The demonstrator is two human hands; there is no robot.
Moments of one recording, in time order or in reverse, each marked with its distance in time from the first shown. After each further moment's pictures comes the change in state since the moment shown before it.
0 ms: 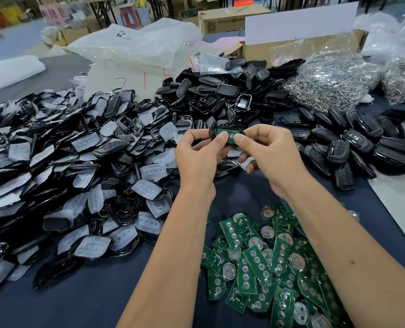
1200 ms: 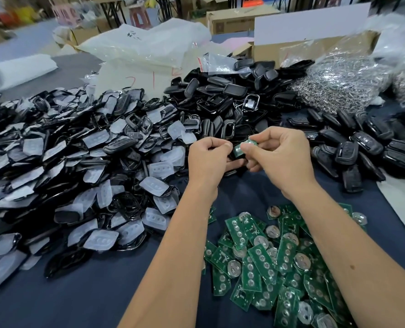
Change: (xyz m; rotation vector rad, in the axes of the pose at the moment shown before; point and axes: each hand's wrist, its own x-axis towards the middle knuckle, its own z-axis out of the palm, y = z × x) left_hand 0.006 -0.007 -0.004 0.256 -0.058 -0.069; right_hand 0.001 0.014 -0.006 -0.141 0.059 -0.111
